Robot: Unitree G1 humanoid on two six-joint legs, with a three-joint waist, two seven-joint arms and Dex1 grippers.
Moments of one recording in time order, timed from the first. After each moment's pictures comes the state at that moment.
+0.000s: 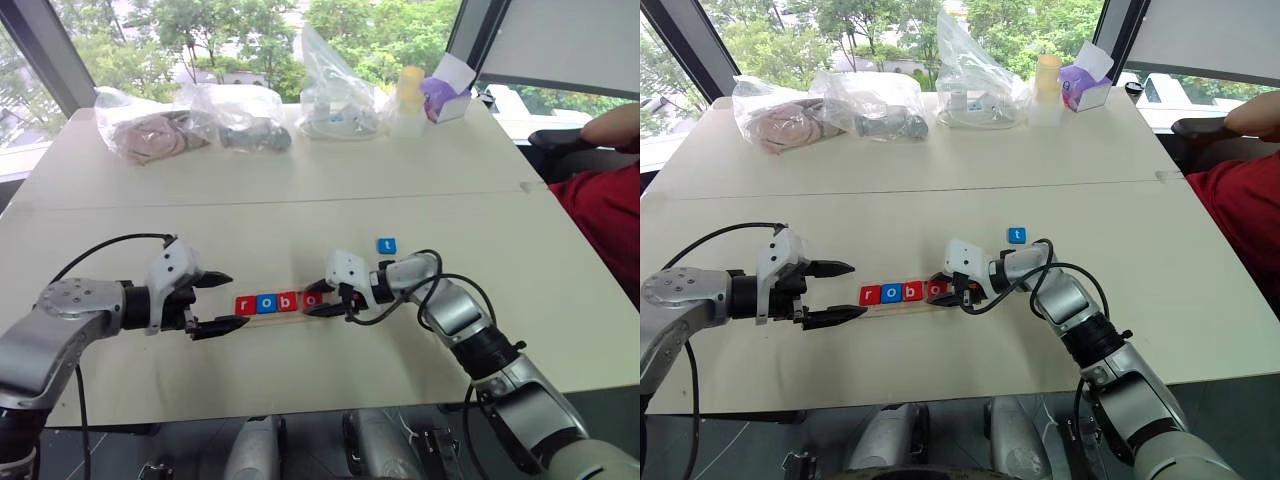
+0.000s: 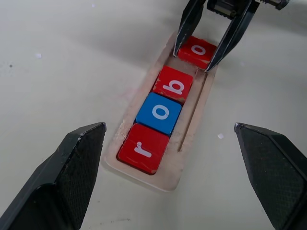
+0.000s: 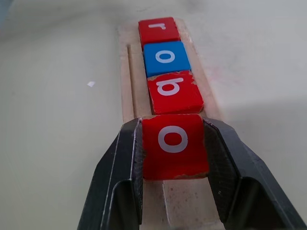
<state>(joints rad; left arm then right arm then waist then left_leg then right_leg) -0.10 0.94 0.11 -0.38 -0.54 0.67 -1.02 -0.60 -0.38 0.43 0.17 0.08 0.28 1.12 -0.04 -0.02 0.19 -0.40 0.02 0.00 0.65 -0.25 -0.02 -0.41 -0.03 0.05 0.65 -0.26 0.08</state>
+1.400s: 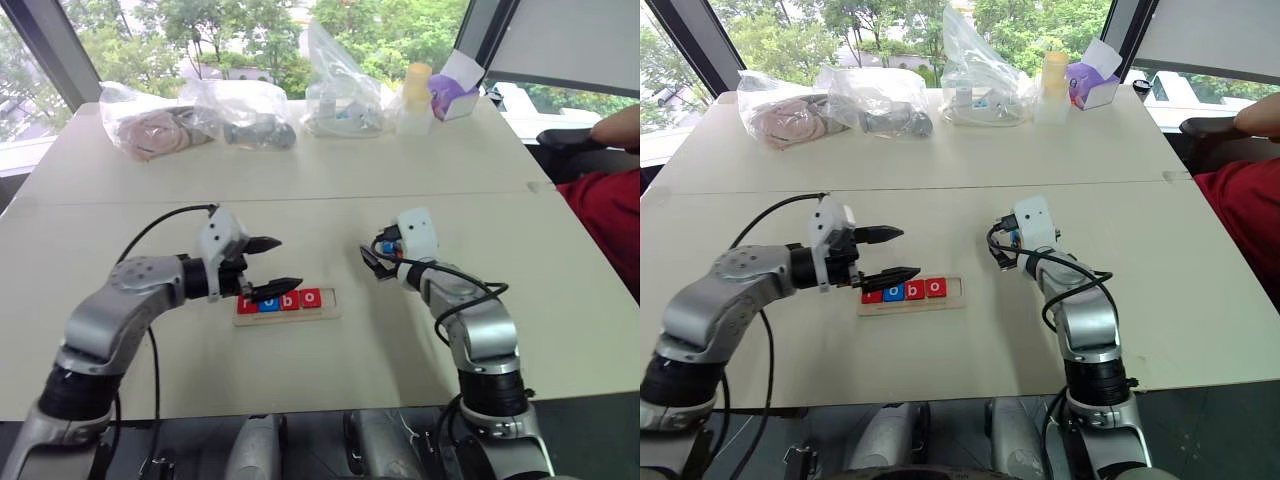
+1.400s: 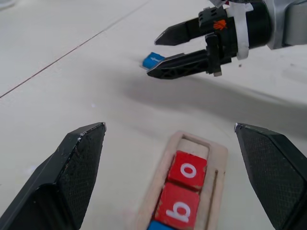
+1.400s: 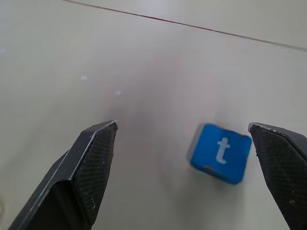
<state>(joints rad) -0.38 0.65 -0.05 -0.27 -0.52 0.62 -0.87 -0.41 -0.10 0.01 -0.29 -0.02 0.97 0.20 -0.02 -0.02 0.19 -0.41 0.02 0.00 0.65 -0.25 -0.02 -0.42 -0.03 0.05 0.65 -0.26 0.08</state>
